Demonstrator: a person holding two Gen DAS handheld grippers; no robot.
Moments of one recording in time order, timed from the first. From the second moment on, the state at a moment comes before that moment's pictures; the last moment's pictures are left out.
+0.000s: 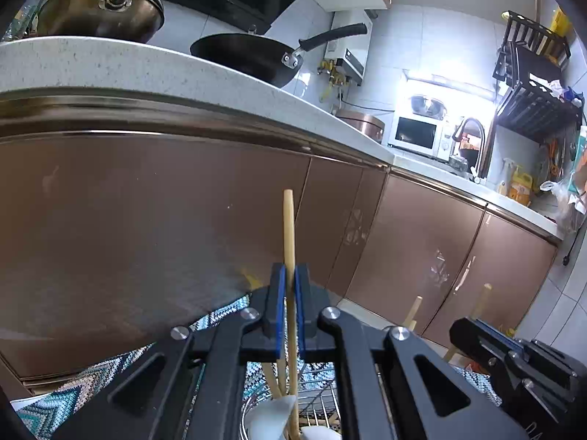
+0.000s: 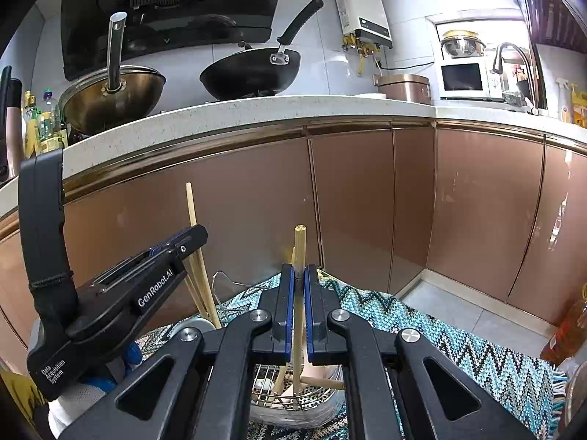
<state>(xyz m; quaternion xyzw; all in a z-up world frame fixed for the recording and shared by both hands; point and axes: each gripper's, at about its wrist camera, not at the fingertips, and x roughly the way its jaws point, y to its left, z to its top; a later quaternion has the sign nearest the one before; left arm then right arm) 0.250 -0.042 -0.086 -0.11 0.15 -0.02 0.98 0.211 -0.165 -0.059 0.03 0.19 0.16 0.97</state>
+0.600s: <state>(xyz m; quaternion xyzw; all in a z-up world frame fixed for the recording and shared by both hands) 0.244 -0.045 -0.087 -0.10 0.13 -0.01 0.99 0.215 -0.164 -0.071 0.03 0.21 0.15 0.97</state>
